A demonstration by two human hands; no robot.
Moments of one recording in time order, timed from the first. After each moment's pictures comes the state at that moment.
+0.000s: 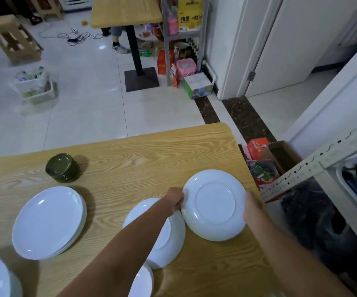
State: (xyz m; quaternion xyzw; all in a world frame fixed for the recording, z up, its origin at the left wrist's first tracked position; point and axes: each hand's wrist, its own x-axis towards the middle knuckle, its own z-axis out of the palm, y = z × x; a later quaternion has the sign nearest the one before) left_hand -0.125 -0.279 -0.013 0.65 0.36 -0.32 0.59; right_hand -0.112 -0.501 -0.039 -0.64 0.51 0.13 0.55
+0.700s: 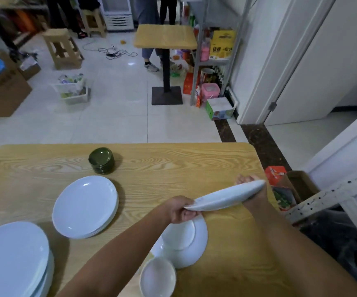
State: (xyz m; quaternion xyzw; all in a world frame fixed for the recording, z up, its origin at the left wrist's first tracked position) left_hand -0.179 -0.207 0.037 0.48 0.34 -0.38 0.71; right_hand -0.104 -0.414 0.059 -0.46 0.34 0.11 0.81
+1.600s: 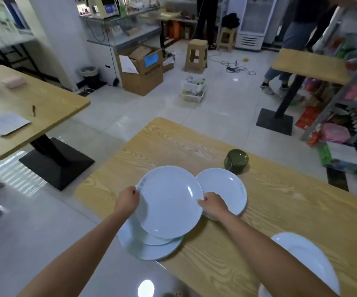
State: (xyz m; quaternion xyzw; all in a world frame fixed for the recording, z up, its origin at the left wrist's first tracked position) left_hand -0.500 0.192 0.025 0.77 0.56 0.04 0.31; right_hand -0.301 0.010 0.029 -0.87 -0.28 0.35 0.21
